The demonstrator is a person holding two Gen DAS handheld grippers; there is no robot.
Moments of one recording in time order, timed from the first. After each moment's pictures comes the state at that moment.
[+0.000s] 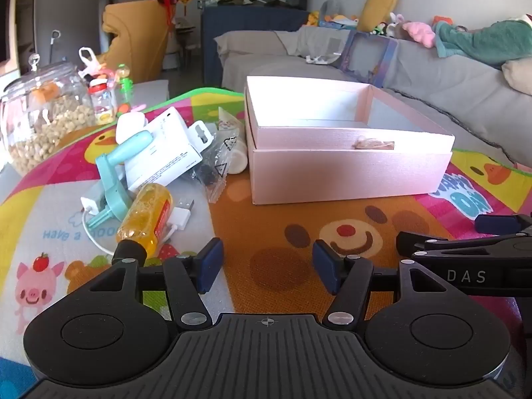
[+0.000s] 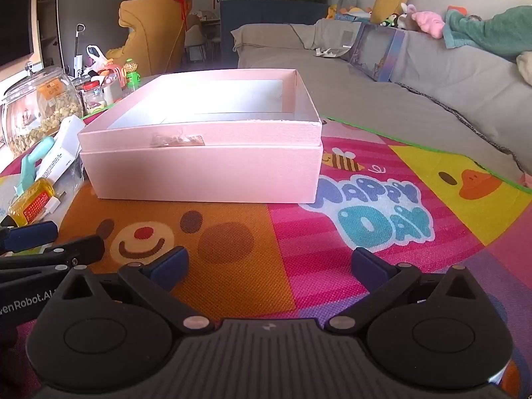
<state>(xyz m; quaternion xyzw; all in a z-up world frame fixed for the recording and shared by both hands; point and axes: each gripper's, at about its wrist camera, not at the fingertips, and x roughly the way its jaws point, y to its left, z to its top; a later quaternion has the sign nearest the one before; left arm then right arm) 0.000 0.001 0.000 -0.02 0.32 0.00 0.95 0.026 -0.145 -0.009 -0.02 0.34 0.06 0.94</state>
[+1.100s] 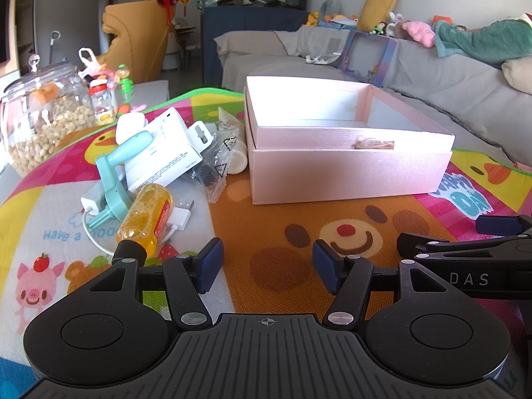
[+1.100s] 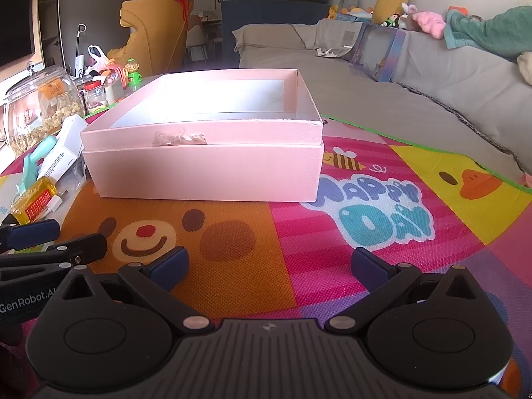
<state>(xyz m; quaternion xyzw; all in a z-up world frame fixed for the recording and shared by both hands) 0.000 -0.001 0.000 -0.01 0.32 0.00 0.95 0.023 -0.147 -0.010 -0.02 0.34 0.06 0.94</state>
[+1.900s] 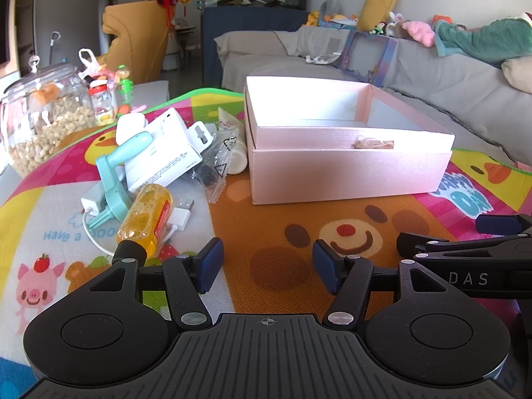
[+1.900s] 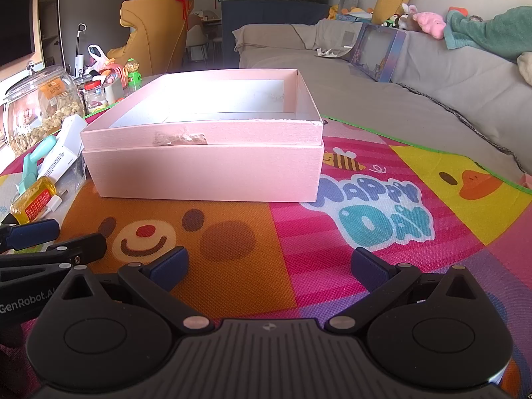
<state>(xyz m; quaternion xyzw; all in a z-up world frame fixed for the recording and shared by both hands) 0.002 -0.002 0.002 -0.01 0.32 0.00 0.95 0.024 -0.147 -0.009 -0.02 0.34 0.06 0.94</state>
